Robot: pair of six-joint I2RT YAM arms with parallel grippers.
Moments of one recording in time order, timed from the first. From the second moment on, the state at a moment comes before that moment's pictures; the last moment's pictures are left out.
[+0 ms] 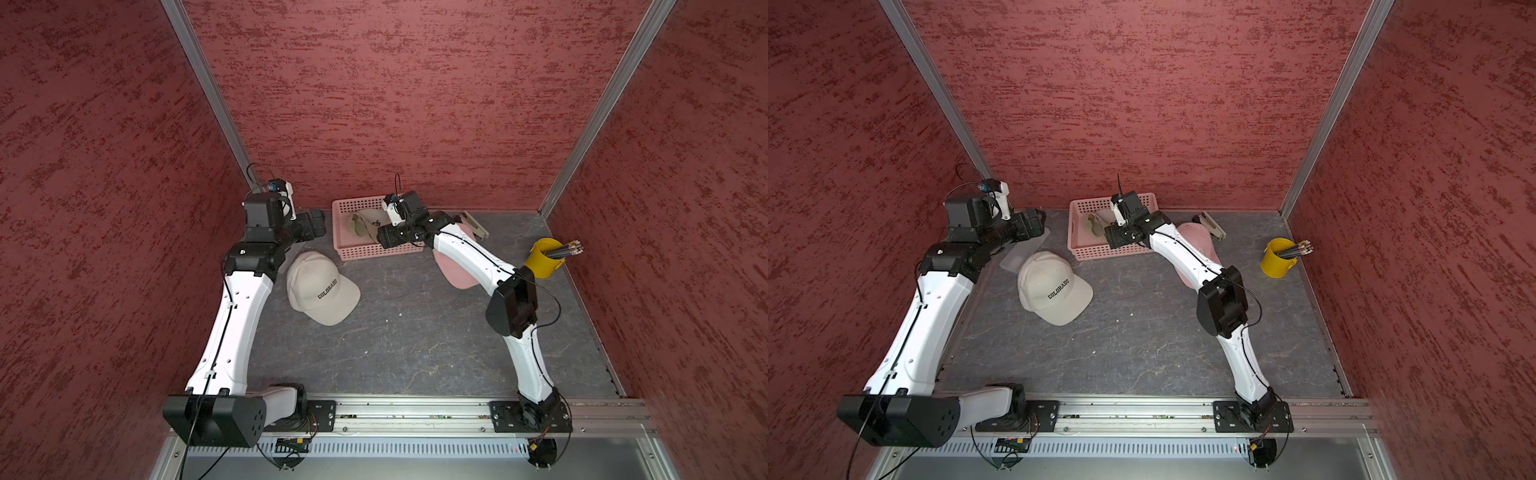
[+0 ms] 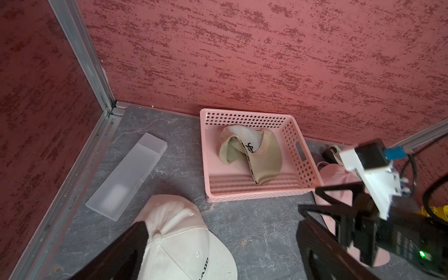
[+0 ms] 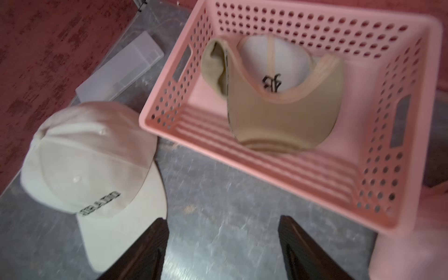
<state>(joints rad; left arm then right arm) -0.03 1.28 1.43 -0.65 0.10 -0.23 0.63 2.30 2.29 -0.74 -0.06 0.17</state>
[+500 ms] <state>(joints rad) -0.21 1.78 1.66 -0.60 0.13 -0.40 0.61 2.11 1.90 -0.62 0.07 0.24</state>
